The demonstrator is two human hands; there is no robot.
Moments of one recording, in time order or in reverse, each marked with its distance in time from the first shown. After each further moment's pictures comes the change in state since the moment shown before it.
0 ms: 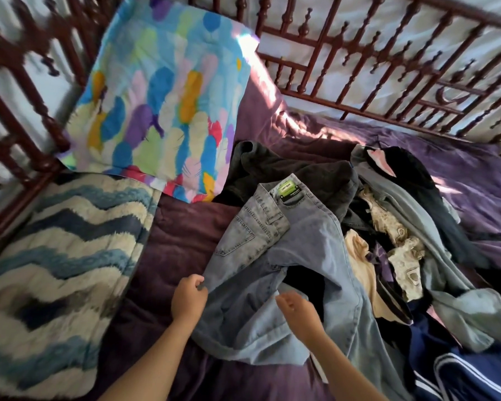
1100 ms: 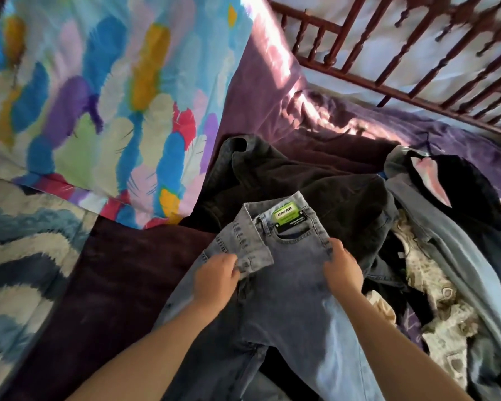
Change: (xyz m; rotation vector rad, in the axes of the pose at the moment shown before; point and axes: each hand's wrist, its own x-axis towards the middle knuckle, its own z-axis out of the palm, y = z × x) left_hand 0.152 0.131 0.109 0.318 0.102 0.587; right_hand 0.273 0.029 -0.124 -0.302 0.238 0.145
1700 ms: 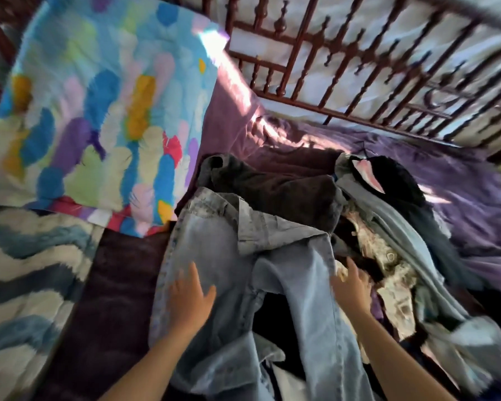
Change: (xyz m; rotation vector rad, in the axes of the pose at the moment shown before) left_hand -0.080 0.000 -0.054 -0.071 -0.288 -0.407; right_hand -0.119 0.066 -0.035 0.284 0.065 0.233
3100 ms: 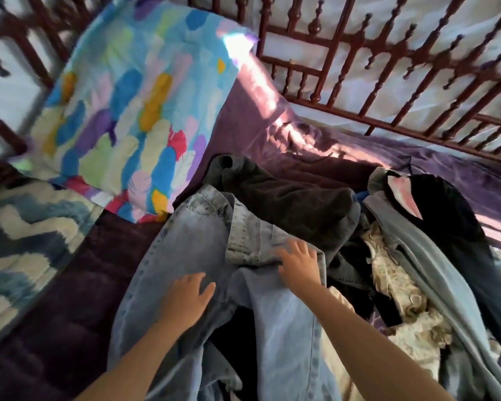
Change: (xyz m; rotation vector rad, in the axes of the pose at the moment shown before) left_hand 0.005 0.064 0.042 -0.010 0.043 -0.068; right_hand 0.100 -0.052 0.041 -0.575 -0.100 -0.941
